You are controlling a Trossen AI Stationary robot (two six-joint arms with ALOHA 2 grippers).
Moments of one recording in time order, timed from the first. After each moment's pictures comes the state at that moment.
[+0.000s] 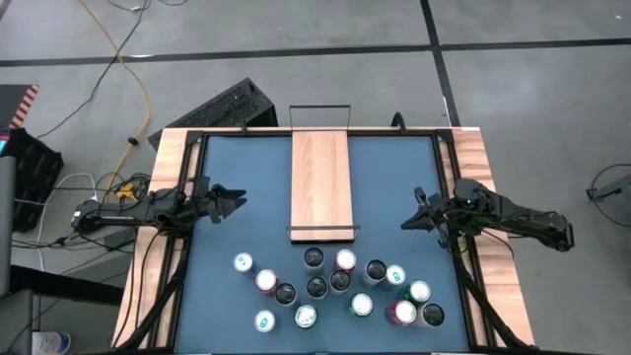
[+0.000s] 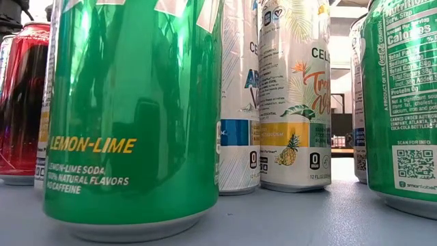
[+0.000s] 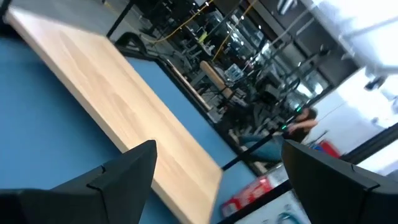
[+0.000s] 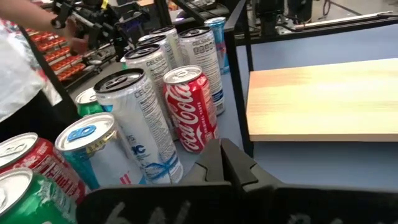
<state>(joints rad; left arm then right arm) -0.01 0.01 0.01 0.10 -0.32 -0.81 -0.24 0.00 0.11 -0.31 -0.52 0.11</state>
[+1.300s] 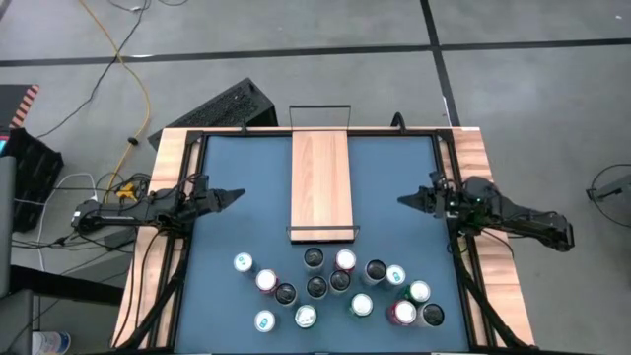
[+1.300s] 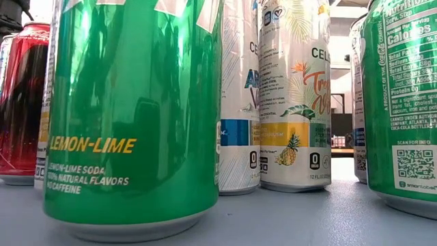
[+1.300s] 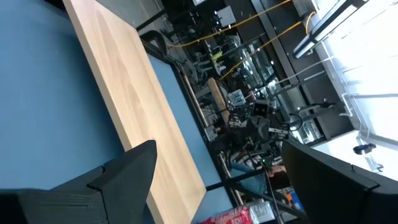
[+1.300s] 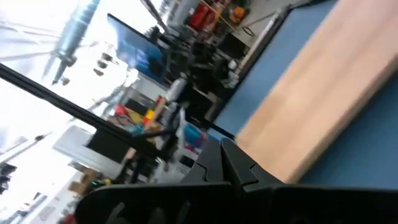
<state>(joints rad) -0.01 0.01 0.01 0.08 -0.42 -1.06 -0.25 0.01 0.11 -0.08 -0.18 1.00</state>
